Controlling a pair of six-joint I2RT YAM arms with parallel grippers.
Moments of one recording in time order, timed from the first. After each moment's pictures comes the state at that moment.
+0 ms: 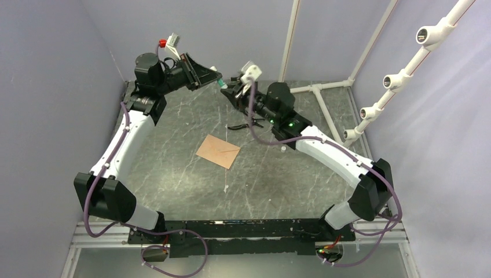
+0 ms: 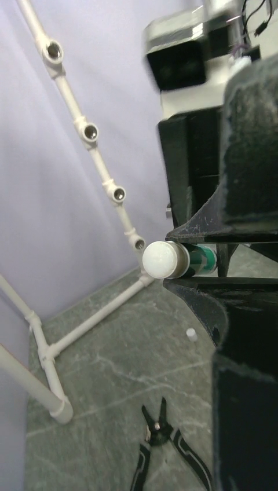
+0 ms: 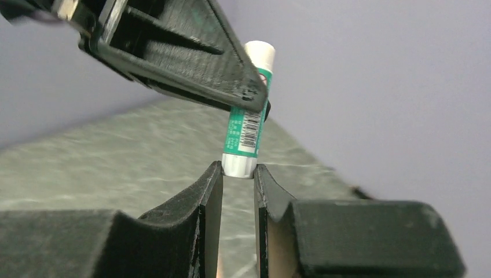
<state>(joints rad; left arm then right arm) -0.22 1.45 1.45 0.05 0.77 -0.92 0.72 1.50 1.33 0.29 -0.23 -0.02</state>
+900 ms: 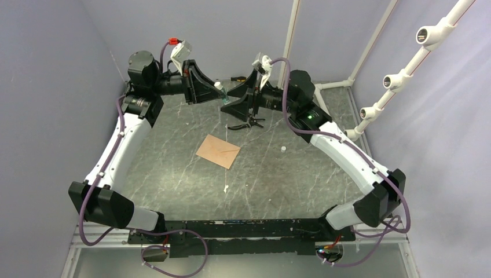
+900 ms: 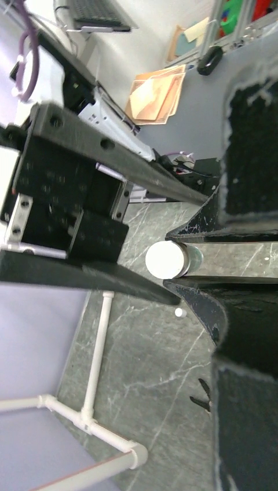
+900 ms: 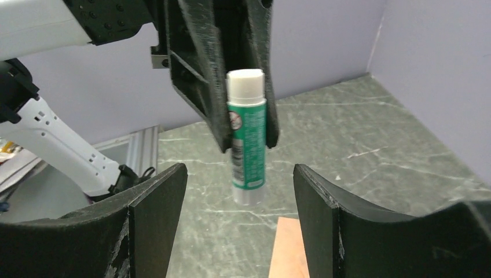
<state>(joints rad) -0.24 1.40 1.51 -0.01 1.21 -0.39 0.63 1.41 1.41 0.10 -0.70 0.19</state>
